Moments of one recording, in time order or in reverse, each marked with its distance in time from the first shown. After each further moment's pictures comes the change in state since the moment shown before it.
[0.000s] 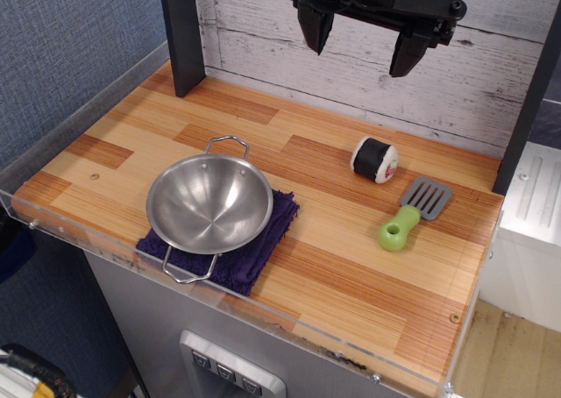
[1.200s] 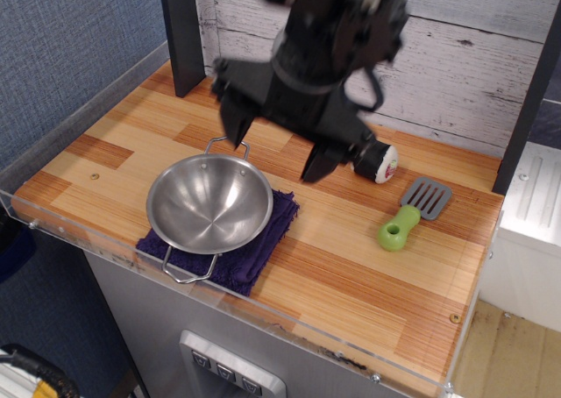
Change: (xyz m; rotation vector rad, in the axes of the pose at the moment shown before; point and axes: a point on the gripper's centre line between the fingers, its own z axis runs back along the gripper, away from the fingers) arm -0.083 0.030 -0.020 0.158 0.148 -0.071
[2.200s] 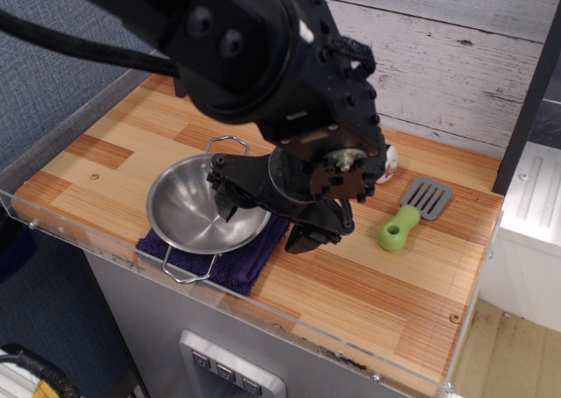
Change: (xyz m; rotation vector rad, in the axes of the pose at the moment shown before) arm -0.032 -0.014 -0.053 0.068 0.018 0.001
